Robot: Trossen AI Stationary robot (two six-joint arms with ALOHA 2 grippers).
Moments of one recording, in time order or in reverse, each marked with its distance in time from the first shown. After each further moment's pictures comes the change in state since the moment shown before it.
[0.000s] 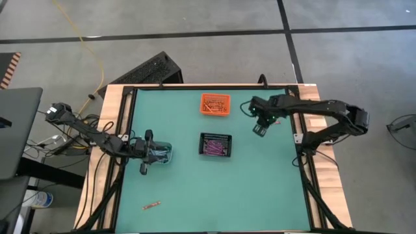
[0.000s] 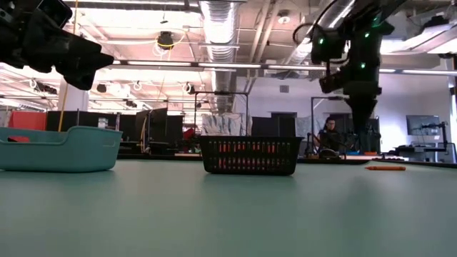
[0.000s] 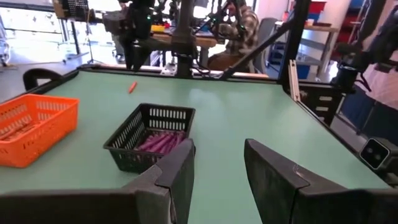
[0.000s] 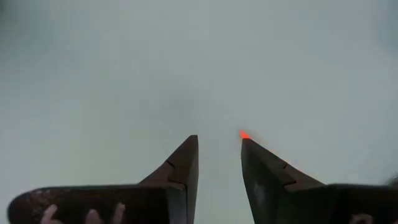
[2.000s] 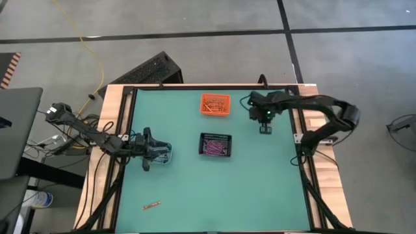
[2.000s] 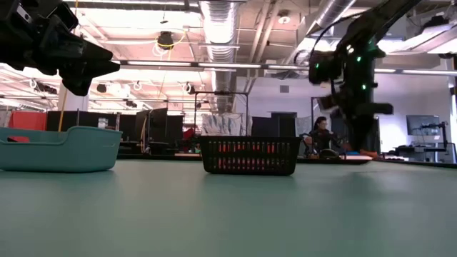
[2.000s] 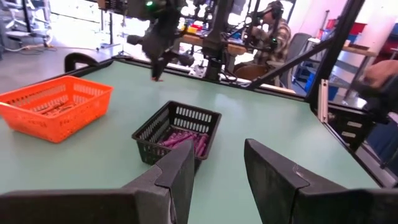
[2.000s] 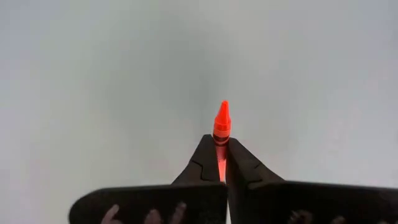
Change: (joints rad) left arm 0.000 0.000 0.000 0.001 -0.129 -0.108; right arm -0.187 0.158 -0.047 0.108 -0.027 -0.676
